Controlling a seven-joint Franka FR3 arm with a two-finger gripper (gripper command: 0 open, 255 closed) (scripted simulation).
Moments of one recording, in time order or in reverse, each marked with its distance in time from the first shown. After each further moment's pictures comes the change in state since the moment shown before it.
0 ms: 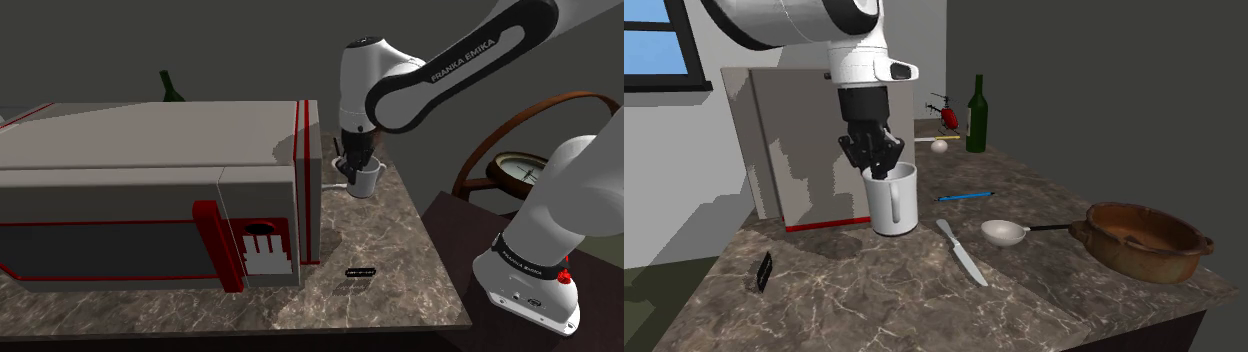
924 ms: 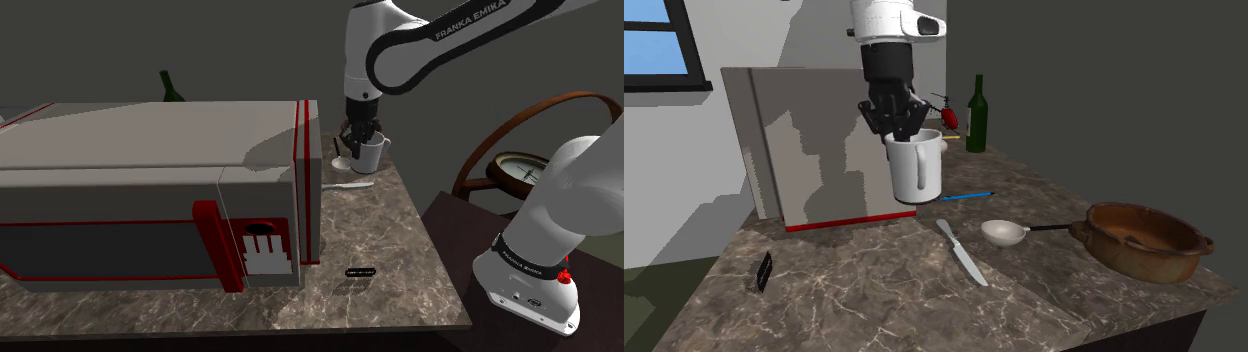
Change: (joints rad) arm -0.033 -0.059 -0.064 0.104 -0.005 -0.159 -0.094
